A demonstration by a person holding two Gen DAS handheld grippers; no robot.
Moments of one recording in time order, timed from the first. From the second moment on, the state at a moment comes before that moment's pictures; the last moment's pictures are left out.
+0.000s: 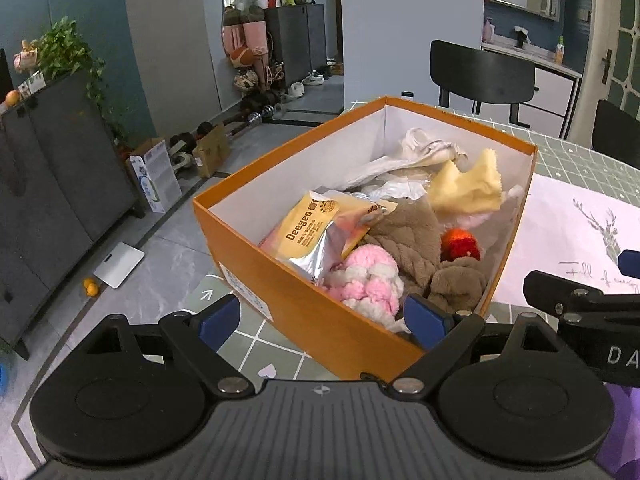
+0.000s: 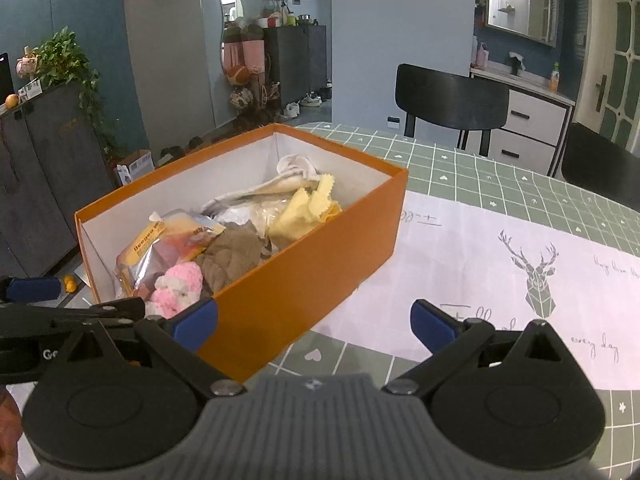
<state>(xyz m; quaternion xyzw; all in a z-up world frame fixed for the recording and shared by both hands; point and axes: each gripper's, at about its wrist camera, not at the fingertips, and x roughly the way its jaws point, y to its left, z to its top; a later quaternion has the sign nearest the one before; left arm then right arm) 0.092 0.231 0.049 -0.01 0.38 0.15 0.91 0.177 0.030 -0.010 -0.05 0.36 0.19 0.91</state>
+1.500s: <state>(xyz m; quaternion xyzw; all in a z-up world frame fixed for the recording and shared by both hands) 0.069 0.219 0.062 0.00 0.35 0.15 0.92 0.142 0.024 0.010 -0.08 0.34 0.16 0.92</state>
